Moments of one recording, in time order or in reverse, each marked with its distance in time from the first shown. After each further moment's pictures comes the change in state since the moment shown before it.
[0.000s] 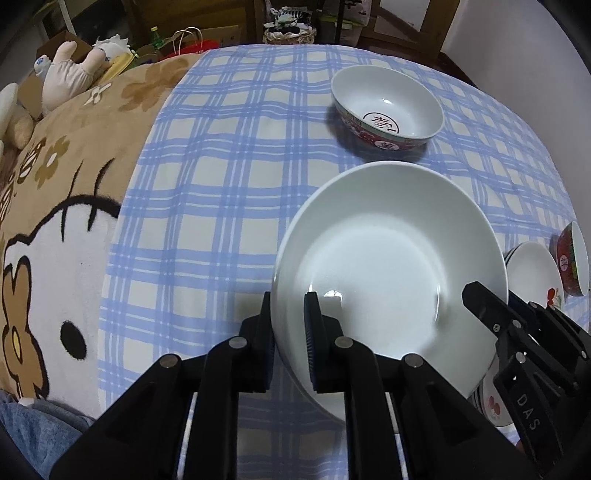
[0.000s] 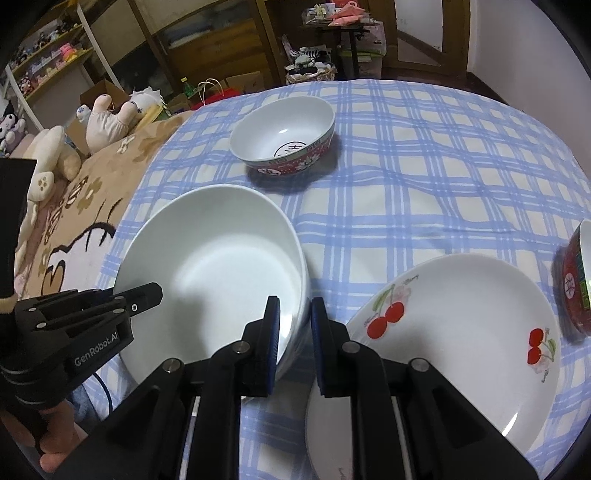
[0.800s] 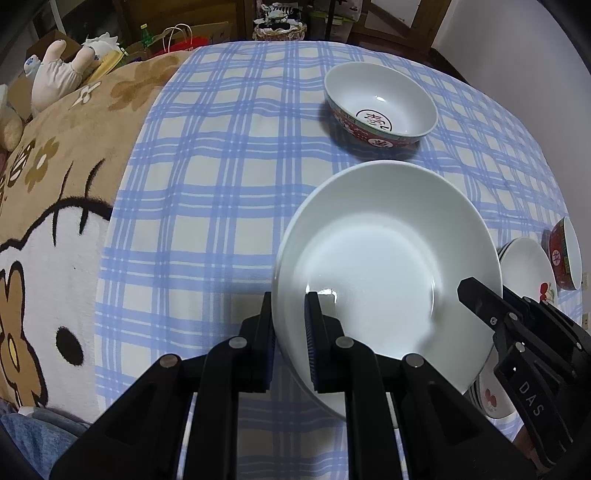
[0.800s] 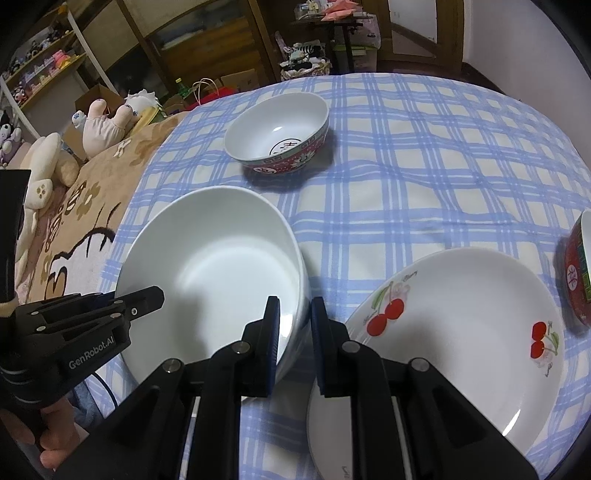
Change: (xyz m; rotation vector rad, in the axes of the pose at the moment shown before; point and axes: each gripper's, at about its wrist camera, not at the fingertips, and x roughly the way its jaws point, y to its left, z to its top) left arm 0.002 0.002 0.003 0.014 0.020 -0.033; right arm 0.004 -0.006 0.001 0.035 0.013 0.017
